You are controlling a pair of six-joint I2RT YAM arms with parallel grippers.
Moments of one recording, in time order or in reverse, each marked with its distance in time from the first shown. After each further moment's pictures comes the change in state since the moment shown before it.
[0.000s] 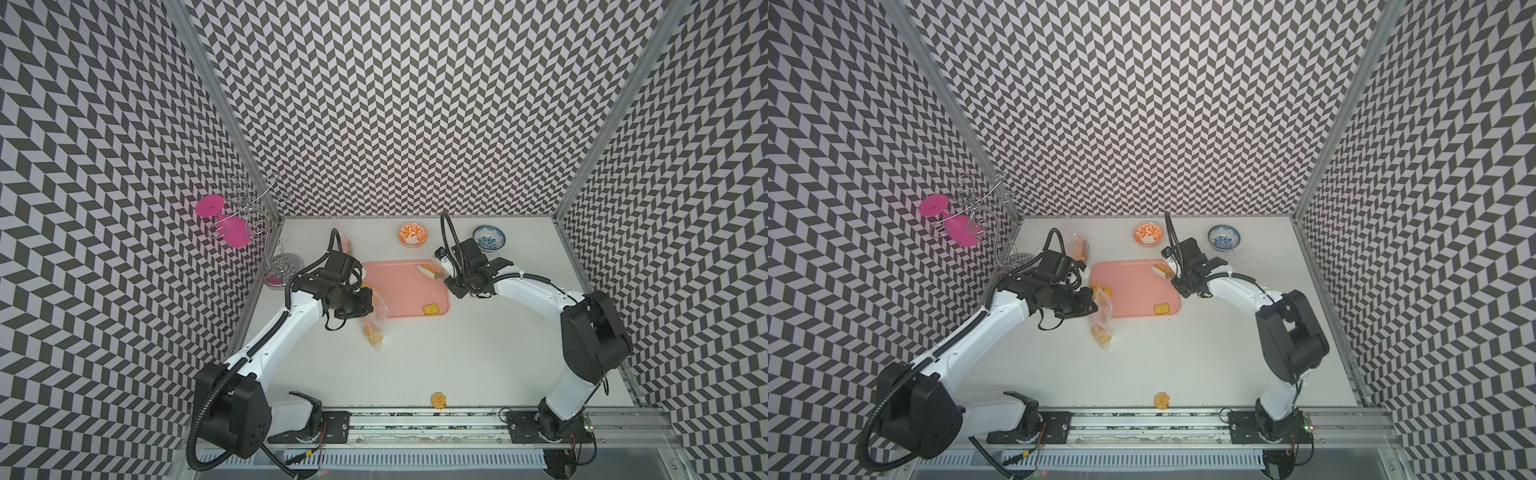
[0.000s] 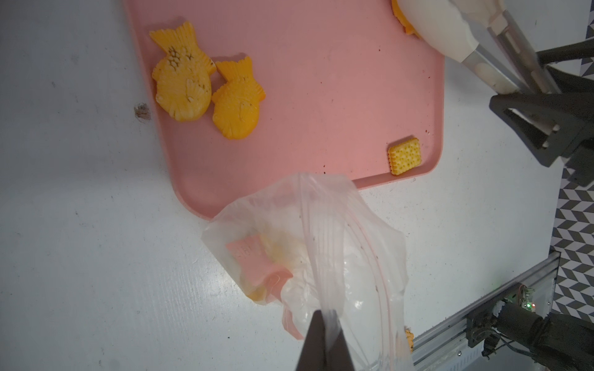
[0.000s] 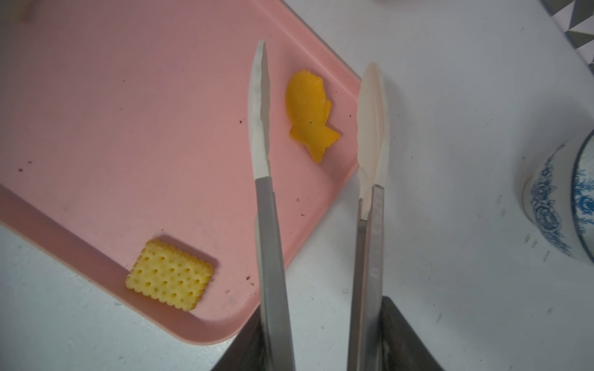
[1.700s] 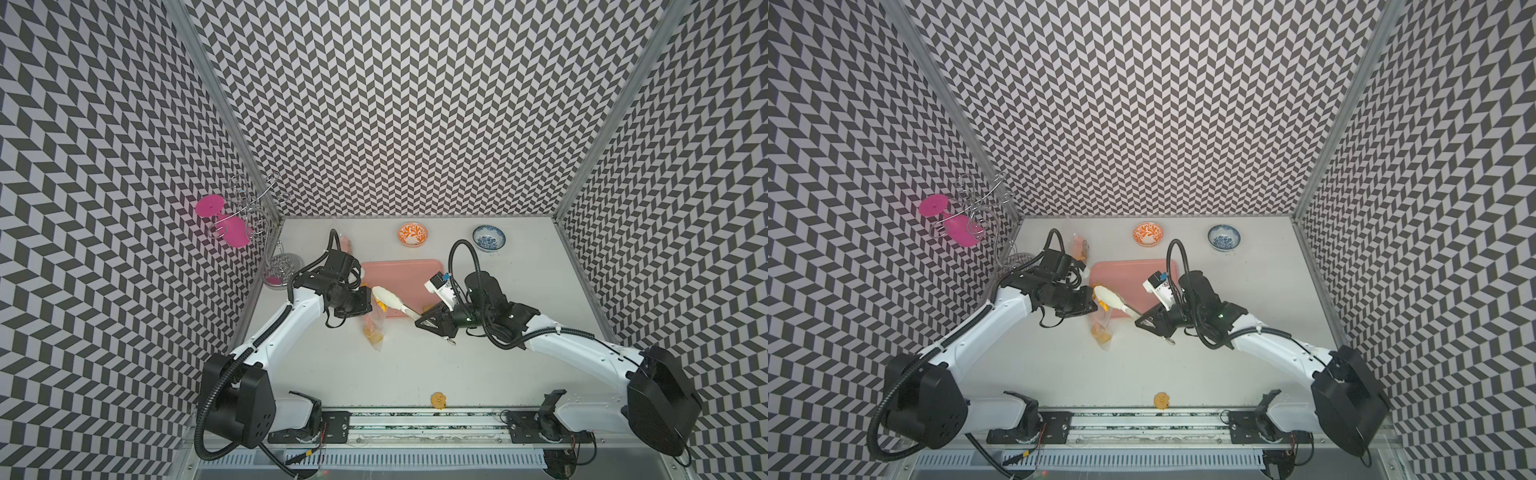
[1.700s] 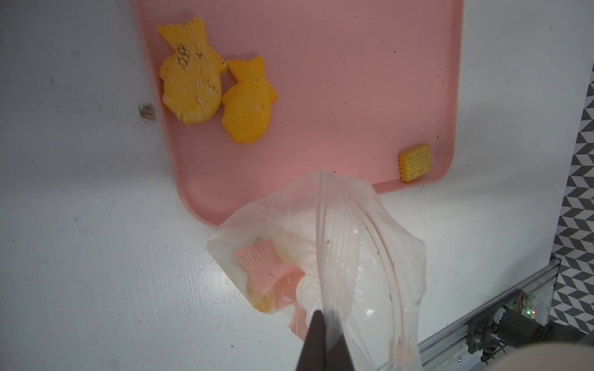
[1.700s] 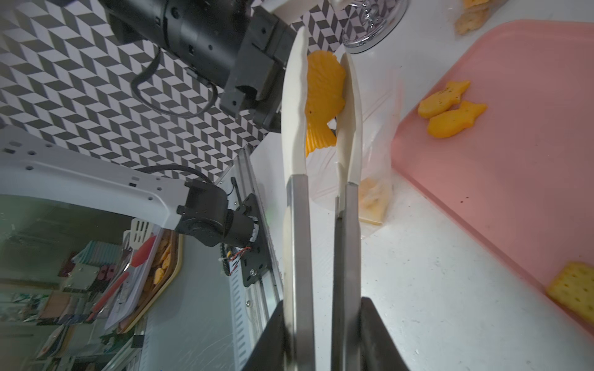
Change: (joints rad) left arm 0.033 0.043 -0.002 0.019 0.016 0.000; right arm 0.207 -0.444 -0.449 0.484 -0.739 0.625
